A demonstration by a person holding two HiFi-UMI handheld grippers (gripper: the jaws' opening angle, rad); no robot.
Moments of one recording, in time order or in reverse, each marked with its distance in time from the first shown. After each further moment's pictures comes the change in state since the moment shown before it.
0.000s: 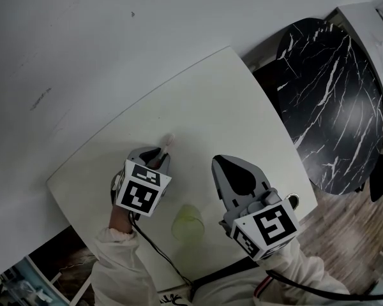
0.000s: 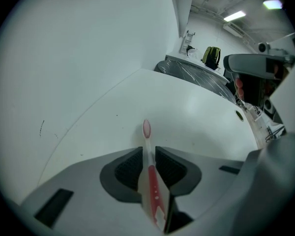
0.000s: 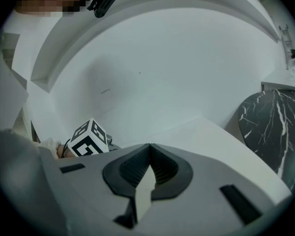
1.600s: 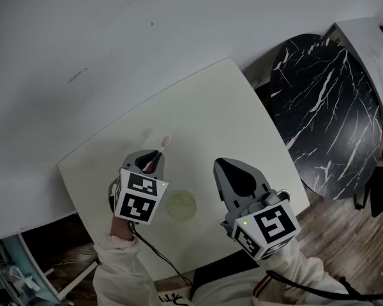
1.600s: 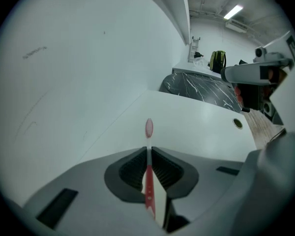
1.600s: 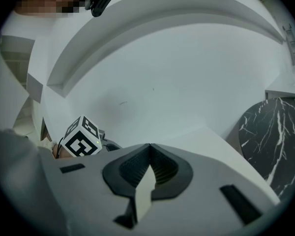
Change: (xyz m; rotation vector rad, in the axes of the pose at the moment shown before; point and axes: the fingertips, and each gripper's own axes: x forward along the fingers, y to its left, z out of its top) left arm -0.088 -0.029 0.006 -0.016 -0.124 0.208; right arm -0.066 0.026 0.017 -0.043 -0.065 0.081
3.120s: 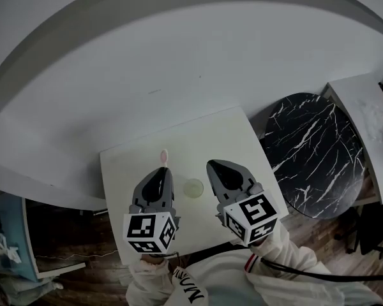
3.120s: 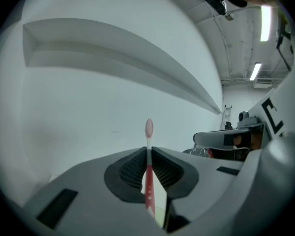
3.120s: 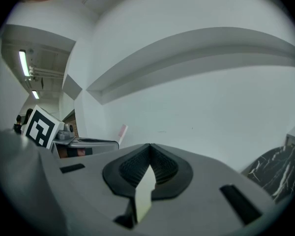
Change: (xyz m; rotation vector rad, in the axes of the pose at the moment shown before) left arm -0.294 -0.056 0.046 -0.469 -0.736 0.301; right arm -0.107 0.140 0.107 -0.246 -0.114 0.227
